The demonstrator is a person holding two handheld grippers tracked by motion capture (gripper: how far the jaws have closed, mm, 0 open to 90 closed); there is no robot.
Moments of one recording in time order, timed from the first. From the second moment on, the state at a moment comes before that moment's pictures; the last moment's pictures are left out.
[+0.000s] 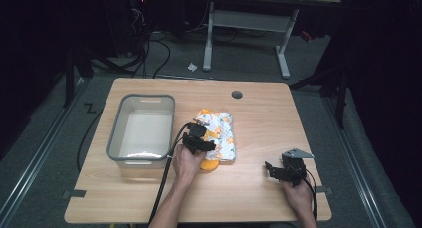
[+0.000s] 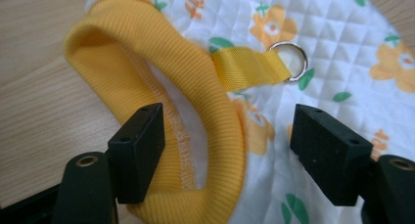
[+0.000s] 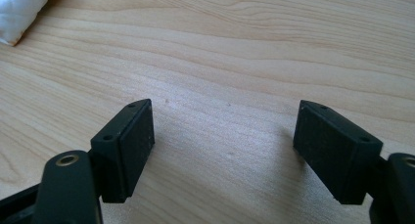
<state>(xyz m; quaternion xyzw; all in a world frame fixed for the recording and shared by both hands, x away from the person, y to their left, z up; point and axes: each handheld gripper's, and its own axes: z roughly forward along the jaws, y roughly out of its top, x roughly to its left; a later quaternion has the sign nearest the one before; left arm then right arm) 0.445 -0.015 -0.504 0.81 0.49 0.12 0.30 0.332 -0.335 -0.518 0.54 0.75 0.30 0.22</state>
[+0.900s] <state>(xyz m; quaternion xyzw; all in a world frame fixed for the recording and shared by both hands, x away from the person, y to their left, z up) 0.439 -0.022 -0.506 0.83 0.45 0.12 0.30 0.332 -0.335 -0.518 0.54 0.75 0.30 0.22</state>
